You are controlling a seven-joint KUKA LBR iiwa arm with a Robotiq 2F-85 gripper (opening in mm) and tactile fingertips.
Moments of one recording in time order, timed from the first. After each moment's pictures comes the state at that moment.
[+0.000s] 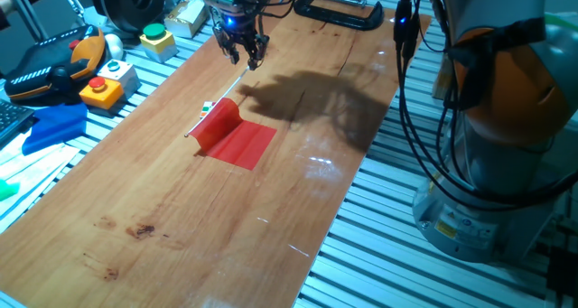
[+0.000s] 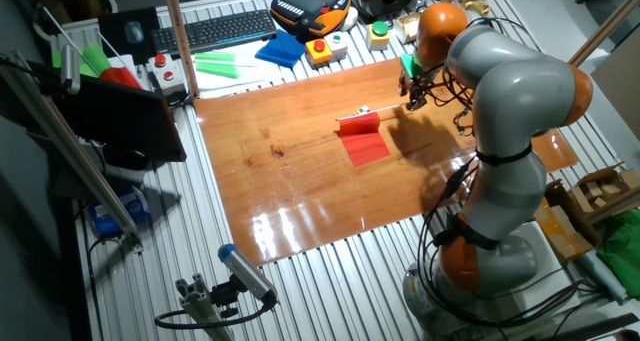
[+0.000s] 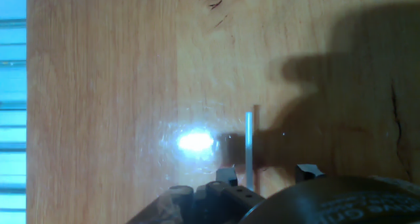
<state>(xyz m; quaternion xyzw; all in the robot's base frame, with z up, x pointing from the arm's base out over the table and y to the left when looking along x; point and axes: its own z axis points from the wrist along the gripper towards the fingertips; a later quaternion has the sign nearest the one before) 0.597 -0.140 0.109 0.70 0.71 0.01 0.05</state>
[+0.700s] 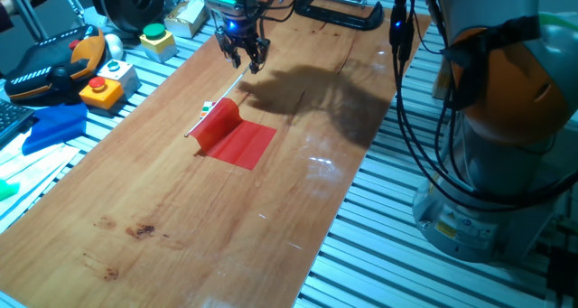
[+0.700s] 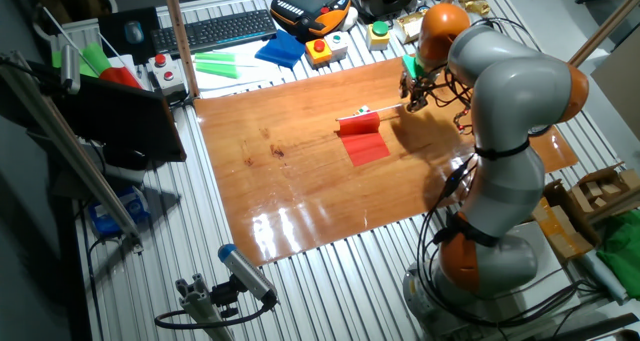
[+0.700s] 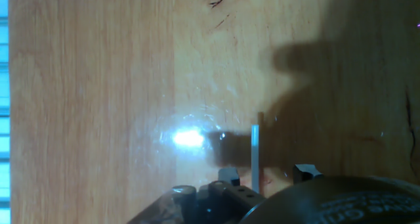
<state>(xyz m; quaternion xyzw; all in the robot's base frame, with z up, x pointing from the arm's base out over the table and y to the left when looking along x) 0.600 -0.150 0.089 0.70 0.71 0.01 0.03</state>
